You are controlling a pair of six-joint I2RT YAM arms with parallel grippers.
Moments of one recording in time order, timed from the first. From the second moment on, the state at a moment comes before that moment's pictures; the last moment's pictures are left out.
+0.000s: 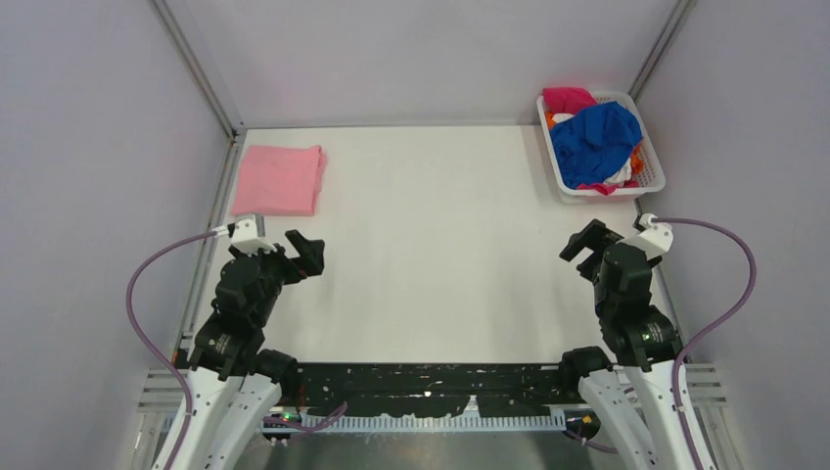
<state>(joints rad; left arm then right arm) -0.30 0.42 0.62 -0.46 -0.18 -0.42 0.18 0.47 0.72 -0.66 0.47 0.53</state>
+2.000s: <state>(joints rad) -0.30 0.58 0.60 -0.31 -0.18 -0.36 -0.18 2.06 1.74 -0.23 -0.10 0.56</state>
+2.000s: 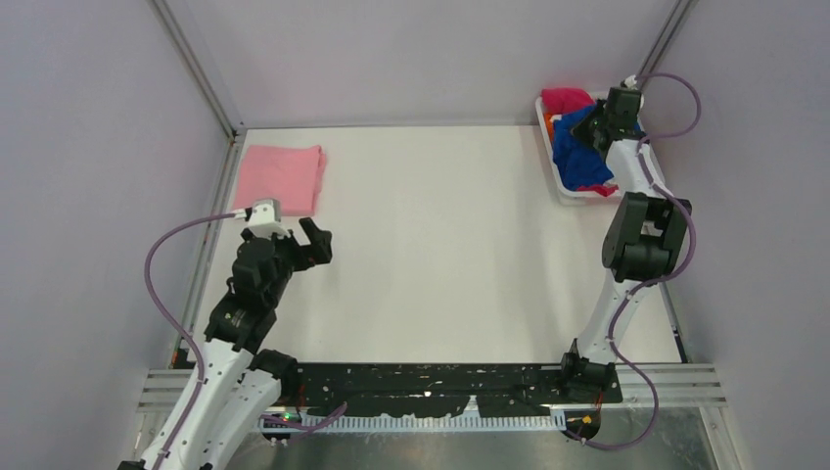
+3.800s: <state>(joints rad) -0.52 0.73 0.46 -0.35 0.17 -0.57 0.24 0.80 0.72 -0.35 0.20 0.55</state>
